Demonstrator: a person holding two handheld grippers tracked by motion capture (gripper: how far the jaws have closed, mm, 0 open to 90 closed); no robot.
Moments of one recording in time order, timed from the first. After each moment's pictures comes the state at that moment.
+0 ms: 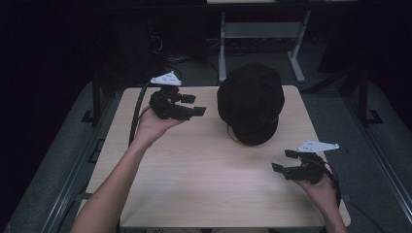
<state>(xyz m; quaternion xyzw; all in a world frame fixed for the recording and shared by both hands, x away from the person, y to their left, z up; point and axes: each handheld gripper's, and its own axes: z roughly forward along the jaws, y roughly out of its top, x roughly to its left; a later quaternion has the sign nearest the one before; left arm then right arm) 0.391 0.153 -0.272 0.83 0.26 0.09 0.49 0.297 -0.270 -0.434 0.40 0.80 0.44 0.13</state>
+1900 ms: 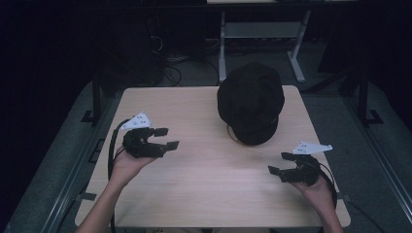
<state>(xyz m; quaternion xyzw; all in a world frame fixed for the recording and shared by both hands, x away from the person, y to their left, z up) 0.327 0.224 -0.346 0.82 0.30 0.11 0.48 0.296 -0.259 -0.440 0.40 0.81 0.42 0.12</state>
